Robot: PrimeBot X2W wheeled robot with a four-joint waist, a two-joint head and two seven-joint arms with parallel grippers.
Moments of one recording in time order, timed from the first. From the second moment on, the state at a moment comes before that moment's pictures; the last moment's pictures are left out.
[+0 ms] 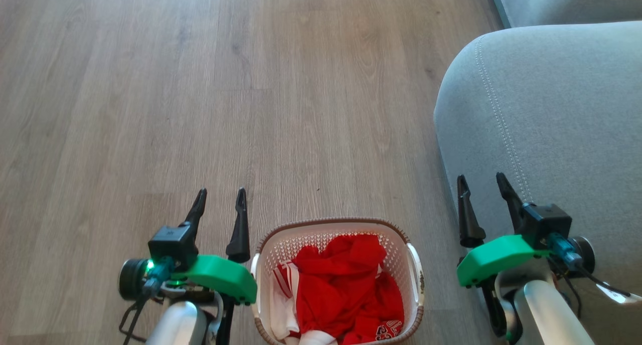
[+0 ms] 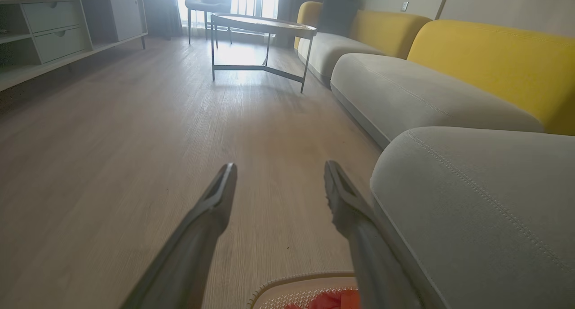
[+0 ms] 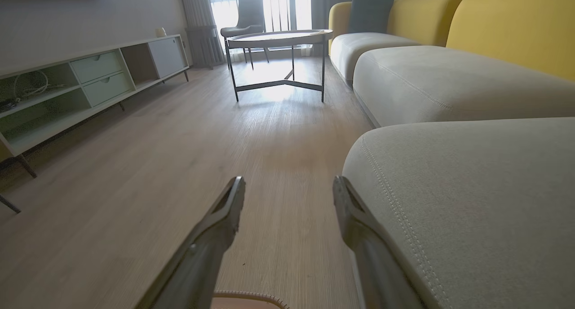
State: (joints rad) left arm -0.09 0.05 -0.32 0.23 -0.29 0.08 -0.26; right arm -0.14 -0.04 0.14 0.27 0.21 0.12 -0.25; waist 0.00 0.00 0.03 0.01
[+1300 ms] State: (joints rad) left arm -0.24 0.05 -0.39 0.42 -0.33 0.10 -0.26; right arm -0.32 -0.07 0.17 0.46 0.21 0.12 -0.25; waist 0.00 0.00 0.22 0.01
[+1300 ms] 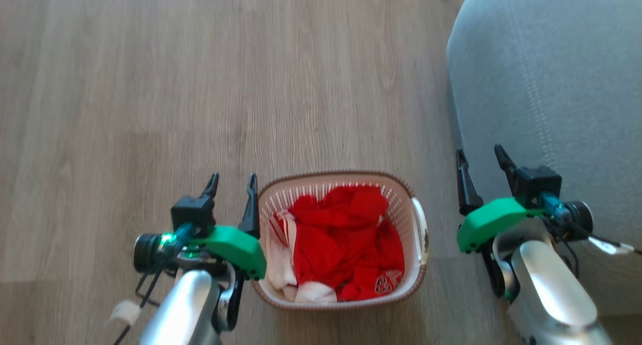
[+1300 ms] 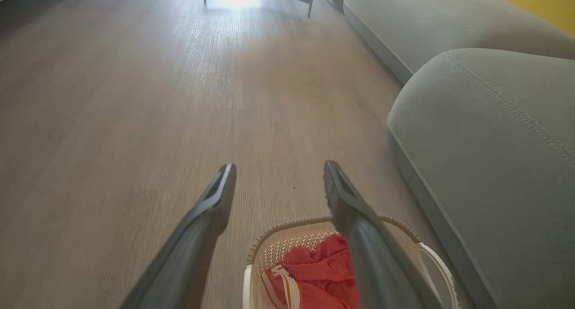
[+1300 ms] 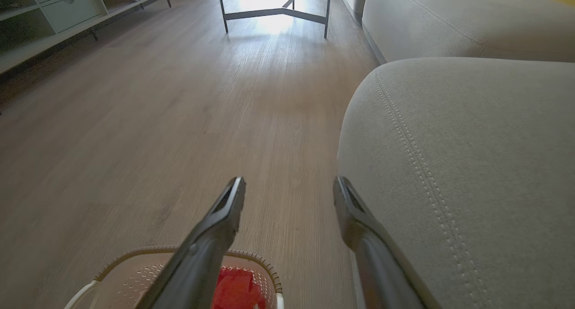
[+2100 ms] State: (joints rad) left arm -0.63 0.04 -0.62 1.03 -0.50 0.04 -0.26; right arm -0.66 -0.09 0.39 0.97 0.50 0.12 -0.18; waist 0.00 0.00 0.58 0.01
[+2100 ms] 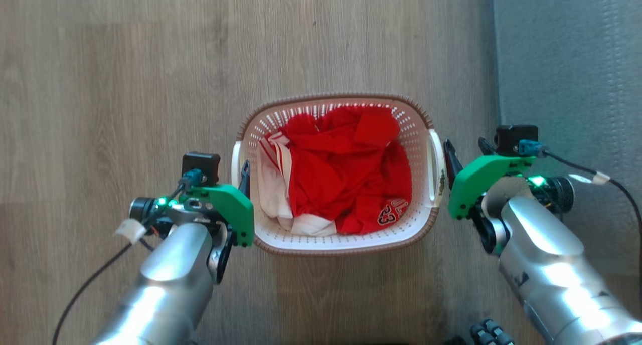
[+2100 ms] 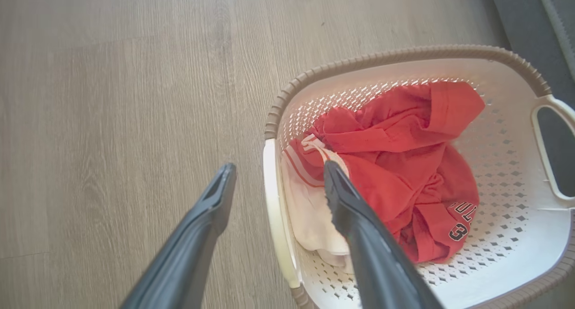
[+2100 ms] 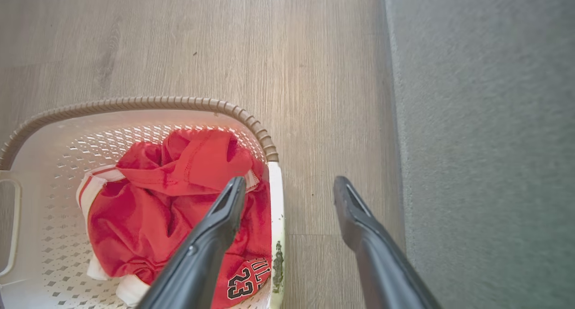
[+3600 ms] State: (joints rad) left arm -0.95 0.03 -1.05 1.20 -0.82 0.01 -0.02; right arm -0.97 -0.07 0.65 1.22 0.68 0.12 0.00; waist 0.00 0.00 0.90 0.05
